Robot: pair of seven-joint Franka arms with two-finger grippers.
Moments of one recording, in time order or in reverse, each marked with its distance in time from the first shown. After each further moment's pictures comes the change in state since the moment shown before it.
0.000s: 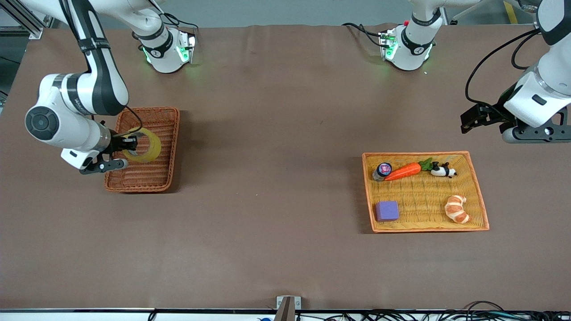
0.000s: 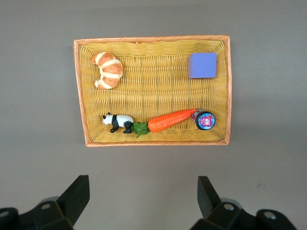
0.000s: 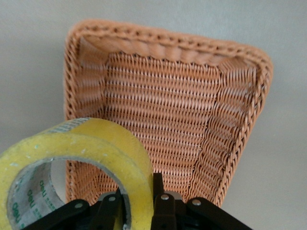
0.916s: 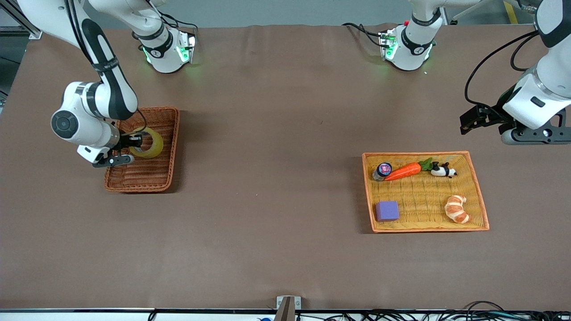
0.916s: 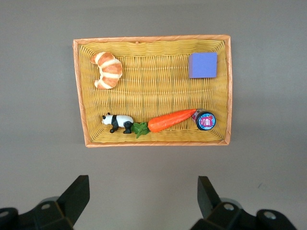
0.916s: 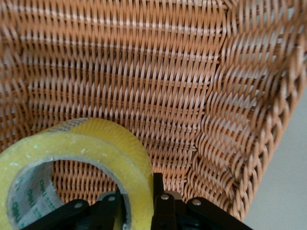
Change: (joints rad) left arm 0.000 0.005 0.000 0.000 0.000 0.002 0.000; right arm -0.078 0.084 -0.003 -0.221 0.000 0.300 -0.061
